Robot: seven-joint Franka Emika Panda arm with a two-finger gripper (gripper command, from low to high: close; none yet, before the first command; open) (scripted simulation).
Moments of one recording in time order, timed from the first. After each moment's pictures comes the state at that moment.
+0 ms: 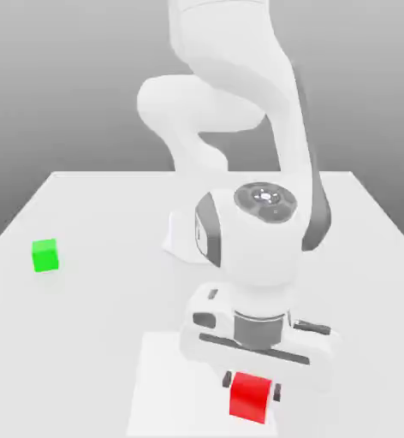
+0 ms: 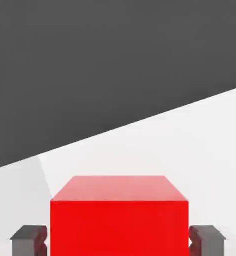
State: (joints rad) arm -0.02 0.34 0.14 -2.52 -0.16 2.85 1.38
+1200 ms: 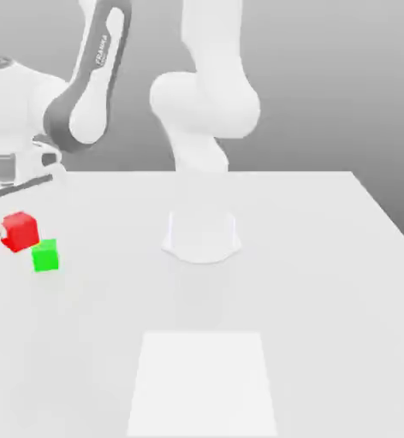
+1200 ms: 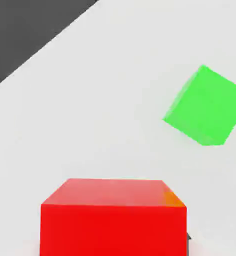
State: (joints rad) arm -0.86 -0.20 -0.38 -2.84 -0.26 2.66 2.32
